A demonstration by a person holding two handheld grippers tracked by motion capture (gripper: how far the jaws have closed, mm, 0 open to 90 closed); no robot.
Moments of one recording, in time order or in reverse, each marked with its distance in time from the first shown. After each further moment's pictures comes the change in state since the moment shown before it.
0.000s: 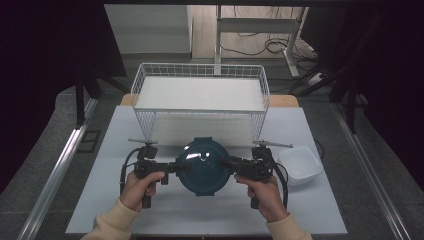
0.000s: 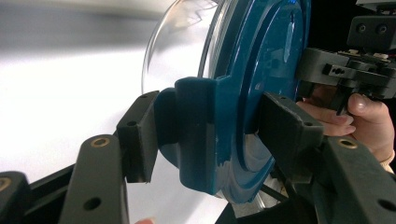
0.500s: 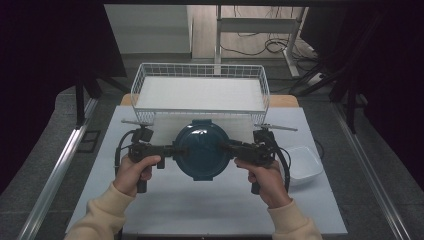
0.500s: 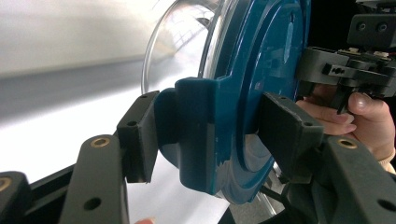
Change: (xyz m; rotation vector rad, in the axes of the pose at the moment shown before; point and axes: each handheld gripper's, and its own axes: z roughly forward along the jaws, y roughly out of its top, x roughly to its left) left arm -0.028 0.039 -0.024 -0.042 0.015 0.070; right arm 0.024 0.042 -0.011 -0.049 0.019 -0.059
